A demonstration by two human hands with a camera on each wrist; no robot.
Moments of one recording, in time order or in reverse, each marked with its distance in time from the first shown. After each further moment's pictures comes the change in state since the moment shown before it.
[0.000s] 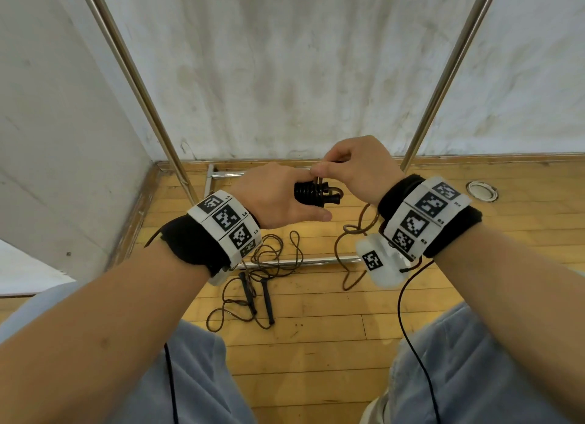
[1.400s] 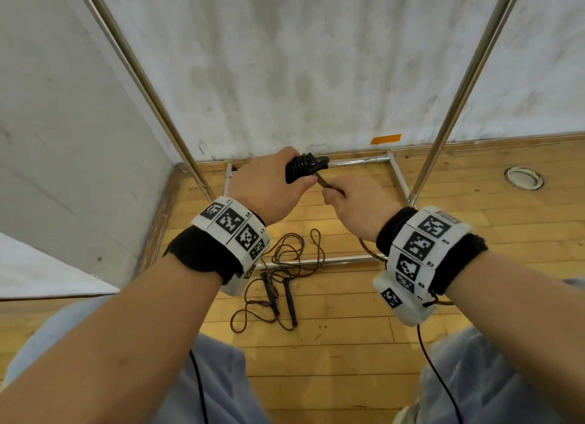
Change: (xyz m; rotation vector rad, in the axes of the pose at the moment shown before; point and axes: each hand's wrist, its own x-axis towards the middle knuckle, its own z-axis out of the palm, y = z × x) left_hand 0.015 -0.034 0.010 0.058 0.229 -0.309; right_hand -0.011 0.006 0.039 -0.149 -0.216 0.117
